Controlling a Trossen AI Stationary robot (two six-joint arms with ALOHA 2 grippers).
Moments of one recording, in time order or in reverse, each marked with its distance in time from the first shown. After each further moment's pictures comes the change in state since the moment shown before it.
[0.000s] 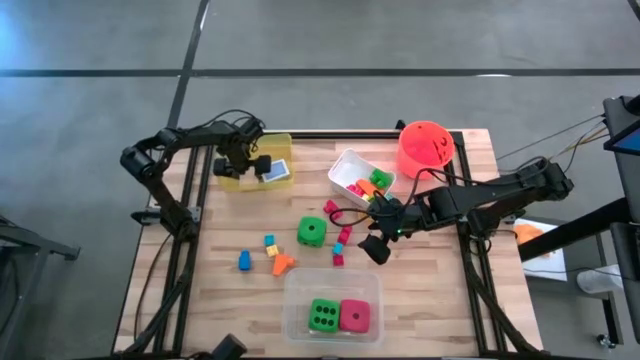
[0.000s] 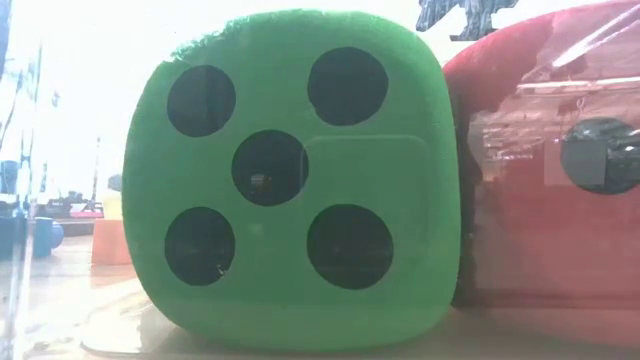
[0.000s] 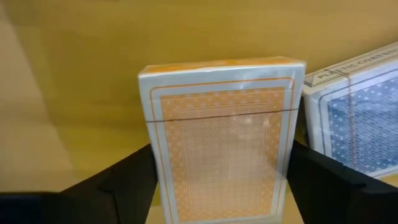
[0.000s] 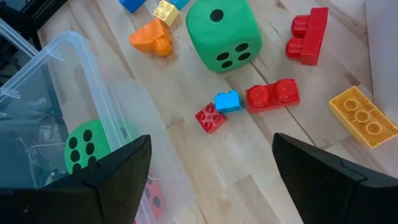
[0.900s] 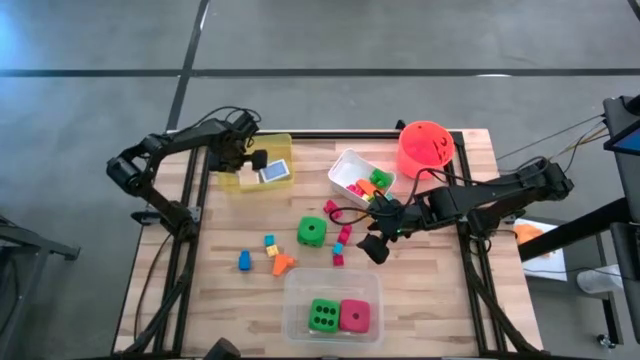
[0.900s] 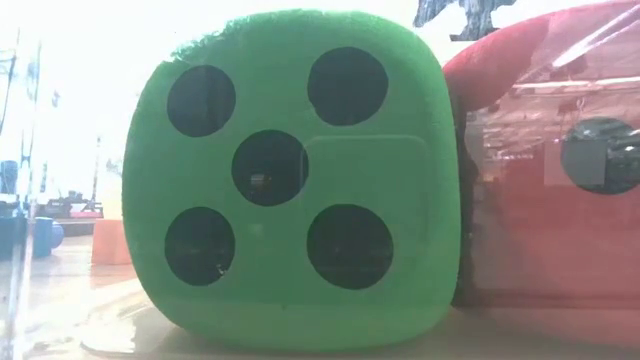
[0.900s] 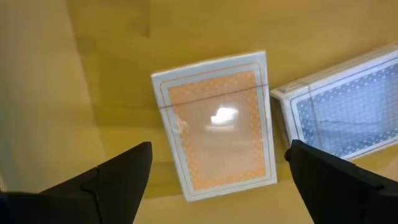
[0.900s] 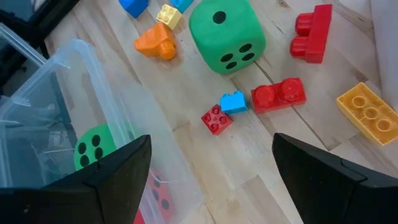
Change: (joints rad) left arm 0.000 -0.131 -0.001 -0.035 -0.072 0.006; right arm 0.000 0.000 0.000 0.015 -0.005 0.038
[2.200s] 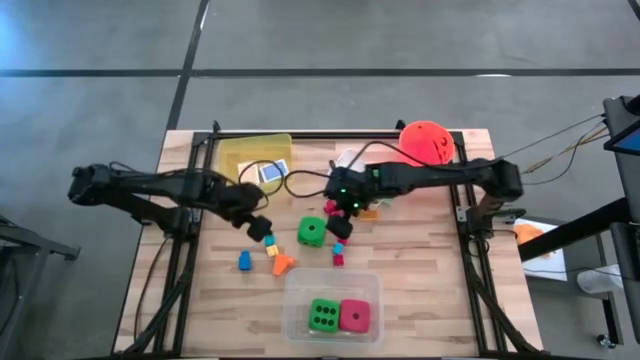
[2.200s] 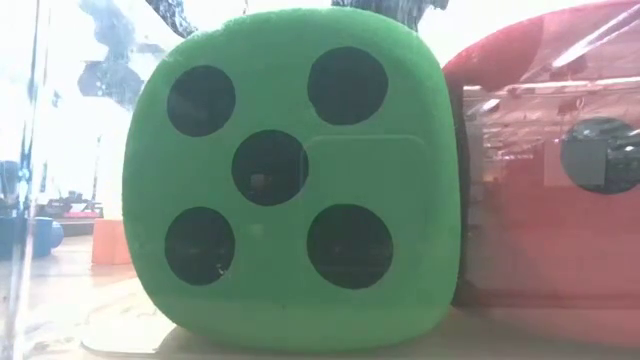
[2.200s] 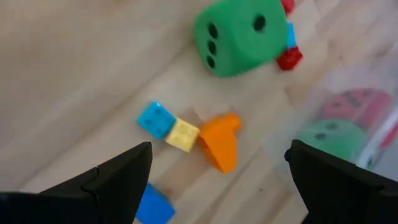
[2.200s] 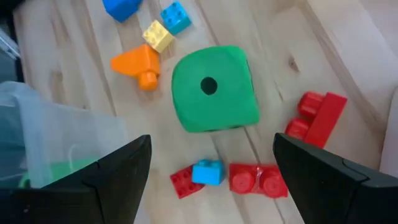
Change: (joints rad) left arm -0.942 -0.439 0.000 -0.039 0.028 -0.290; right arm -0.286 0.379 0.314 -0.026 -0.276 -0.434
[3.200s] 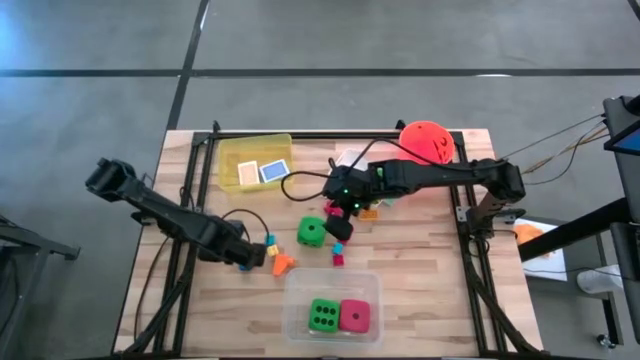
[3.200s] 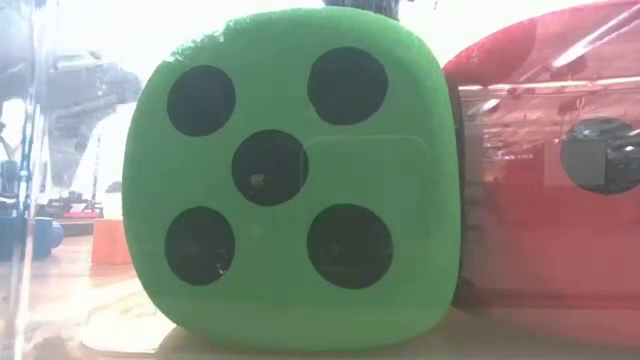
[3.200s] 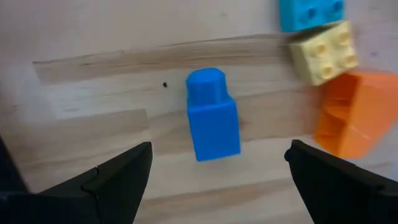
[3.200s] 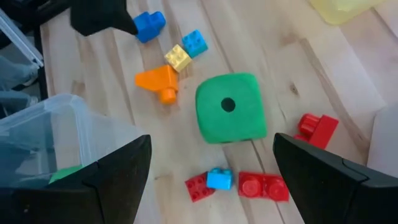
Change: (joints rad) left arm -0.380 0.204 -0.150 -0.042 -0.048 -0.898; right arm 0.049 -0.014 0.145 -0.102 0.069 -0.012
